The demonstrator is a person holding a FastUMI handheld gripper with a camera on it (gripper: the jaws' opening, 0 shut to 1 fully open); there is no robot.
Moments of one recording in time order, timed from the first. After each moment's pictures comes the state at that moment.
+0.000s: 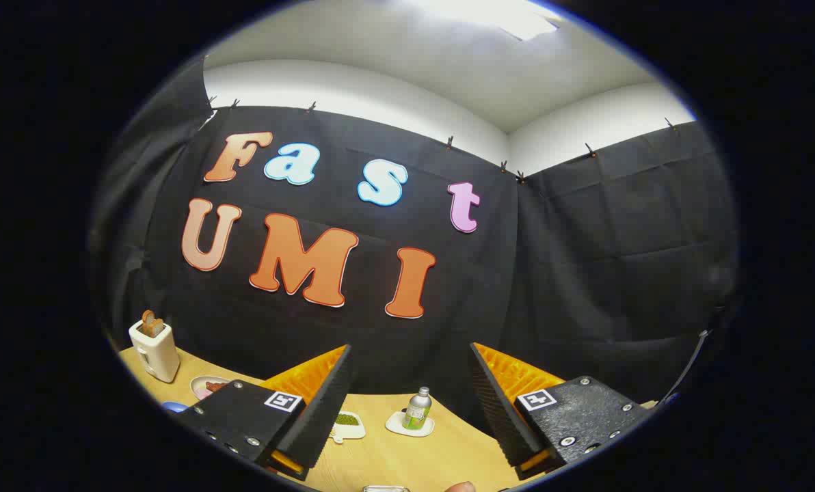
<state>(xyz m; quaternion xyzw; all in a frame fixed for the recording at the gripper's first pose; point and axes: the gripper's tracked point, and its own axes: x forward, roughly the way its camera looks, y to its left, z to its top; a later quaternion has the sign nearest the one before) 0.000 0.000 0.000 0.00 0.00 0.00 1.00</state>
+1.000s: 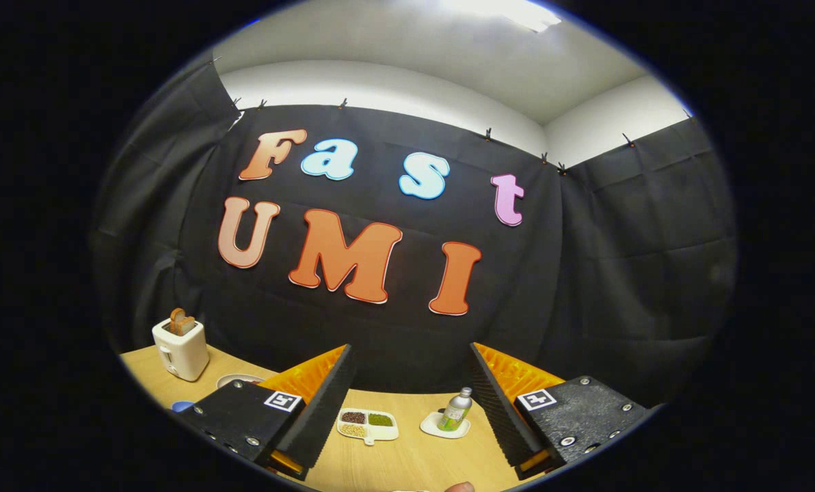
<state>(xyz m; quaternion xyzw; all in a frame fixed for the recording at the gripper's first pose) 0.013 0.063 -0.002 0.02 0.01 0.10 0.99</state>
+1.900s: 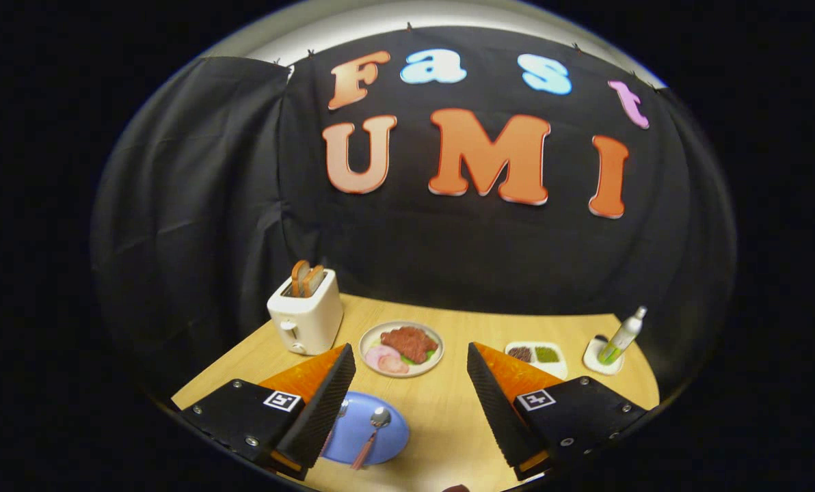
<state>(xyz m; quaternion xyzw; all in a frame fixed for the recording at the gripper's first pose) -0.058 0.320 -0.116 0.06 0.29 0.33 0.90</state>
